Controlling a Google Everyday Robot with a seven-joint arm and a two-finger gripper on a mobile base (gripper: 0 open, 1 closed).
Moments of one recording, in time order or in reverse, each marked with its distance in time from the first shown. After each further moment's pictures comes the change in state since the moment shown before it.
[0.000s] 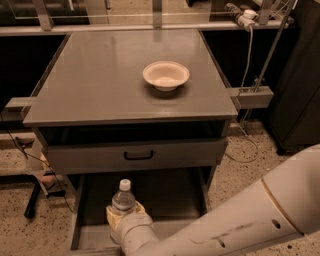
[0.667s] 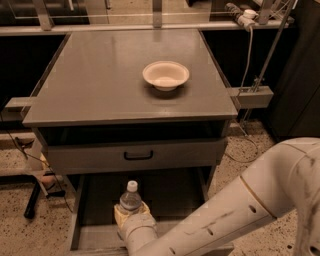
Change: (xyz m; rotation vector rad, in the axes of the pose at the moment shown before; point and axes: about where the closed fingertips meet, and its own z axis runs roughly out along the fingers) arm 0.021 -0.025 0.025 0.077 -0.026 0.023
